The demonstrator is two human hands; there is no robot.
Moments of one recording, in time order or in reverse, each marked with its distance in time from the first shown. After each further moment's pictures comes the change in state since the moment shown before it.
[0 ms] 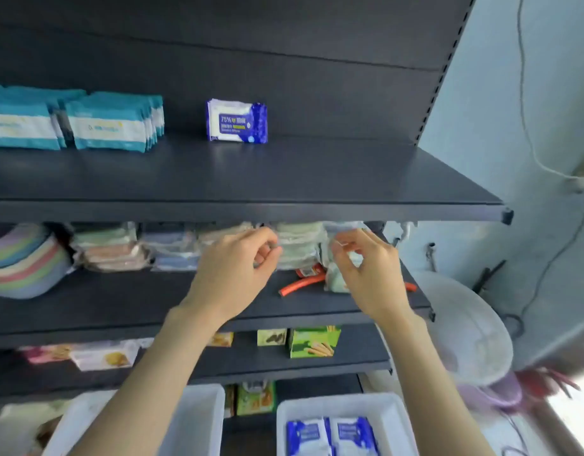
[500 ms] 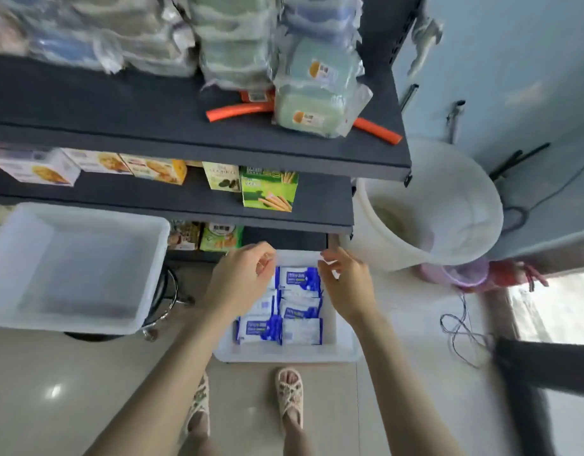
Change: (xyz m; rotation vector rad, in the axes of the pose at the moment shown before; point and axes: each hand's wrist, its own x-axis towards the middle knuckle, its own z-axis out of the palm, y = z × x) left_hand -0.190 0.078 0.282 -0.109 -0.422 -0.619; right_hand -0.206 0.268 0.012 -0.026 -0.576 0.431
